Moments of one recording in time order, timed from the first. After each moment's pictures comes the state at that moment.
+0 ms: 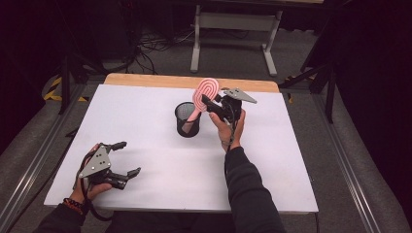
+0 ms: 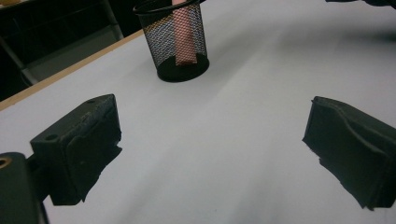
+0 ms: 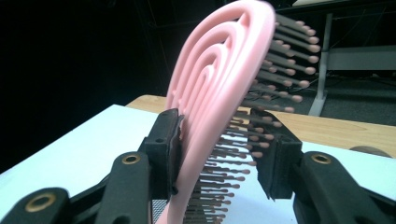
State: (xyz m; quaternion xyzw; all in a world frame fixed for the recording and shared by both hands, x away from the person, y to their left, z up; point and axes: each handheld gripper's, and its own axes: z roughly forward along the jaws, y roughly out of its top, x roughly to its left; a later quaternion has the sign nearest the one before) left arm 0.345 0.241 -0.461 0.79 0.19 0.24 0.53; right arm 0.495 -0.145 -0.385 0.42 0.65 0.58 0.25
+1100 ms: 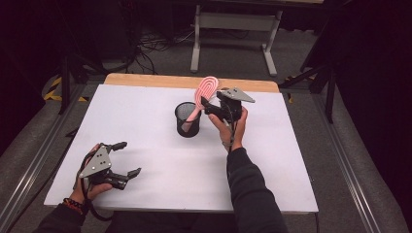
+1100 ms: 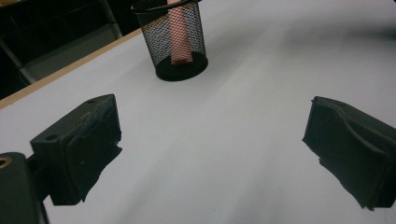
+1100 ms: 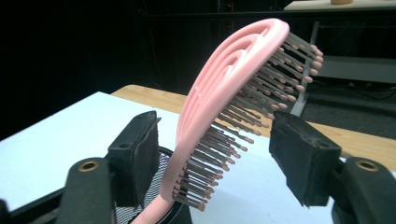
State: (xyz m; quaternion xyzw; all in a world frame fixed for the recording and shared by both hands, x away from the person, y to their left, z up) left arm 0.345 0.240 -0.461 0.79 0.19 0.24 0.53; right arm 0.489 -0.143 -0.378 0.41 0.67 0.54 0.29
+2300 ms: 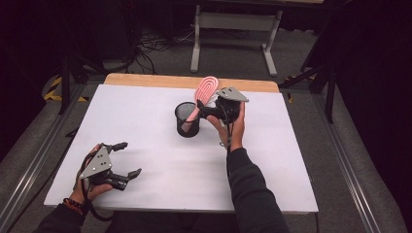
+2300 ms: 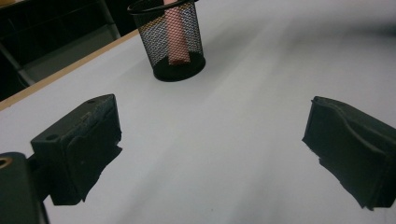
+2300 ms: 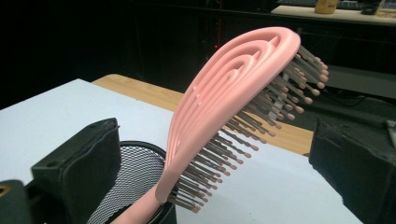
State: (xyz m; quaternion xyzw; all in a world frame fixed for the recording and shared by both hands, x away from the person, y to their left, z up) left arm 0.344 0.239 -0.461 0.79 0.18 0.24 0.53; right arm 0.486 -0.133 -0.373 0.40 0.69 0.50 0.34
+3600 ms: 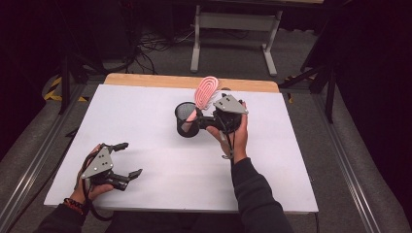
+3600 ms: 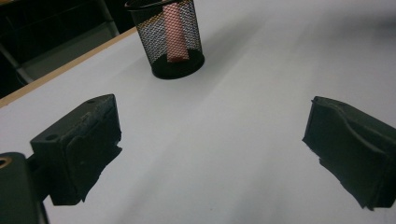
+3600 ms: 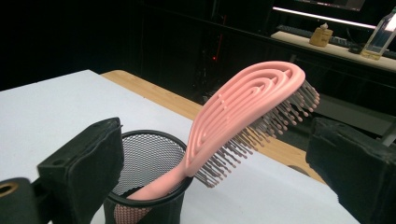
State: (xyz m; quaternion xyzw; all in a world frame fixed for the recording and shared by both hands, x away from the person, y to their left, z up) left arm 0.344 0.237 -0.462 0.80 0.18 0.24 0.52; right arm 0.439 -0.128 -0.361 0.34 0.70 0.49 0.38
